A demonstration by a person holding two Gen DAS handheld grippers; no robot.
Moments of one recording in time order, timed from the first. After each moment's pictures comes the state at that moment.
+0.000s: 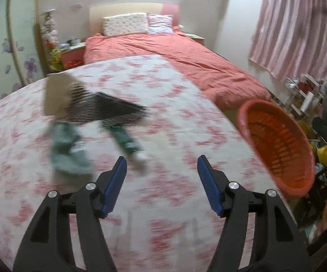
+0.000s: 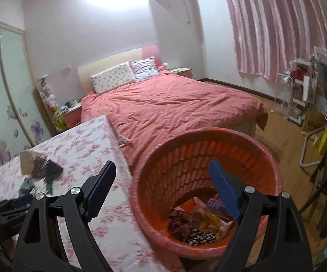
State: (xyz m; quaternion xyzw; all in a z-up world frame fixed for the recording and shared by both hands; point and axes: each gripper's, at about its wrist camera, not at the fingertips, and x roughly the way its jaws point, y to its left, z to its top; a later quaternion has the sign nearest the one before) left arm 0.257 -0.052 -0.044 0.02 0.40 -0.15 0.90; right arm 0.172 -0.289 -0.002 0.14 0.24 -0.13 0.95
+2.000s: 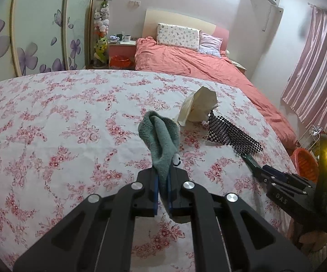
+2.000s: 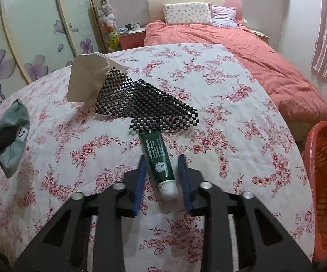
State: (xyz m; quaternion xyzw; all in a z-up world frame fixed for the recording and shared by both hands) left arm 0.277 0.149 -0.025 -0.08 0.38 -0.05 0.92; right arm 0.299 -0.087 -0.057 0.03 0.43 0.06 0.90
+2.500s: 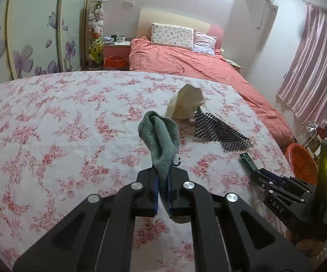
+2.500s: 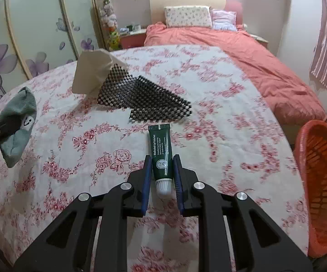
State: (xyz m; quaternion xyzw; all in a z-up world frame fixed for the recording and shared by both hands) left arm 0.268 0.128 -0.018 -0.07 0.37 -0.06 0.92; right arm 0.278 -0.096 -0.052 0.02 0.41 0.06 0.91
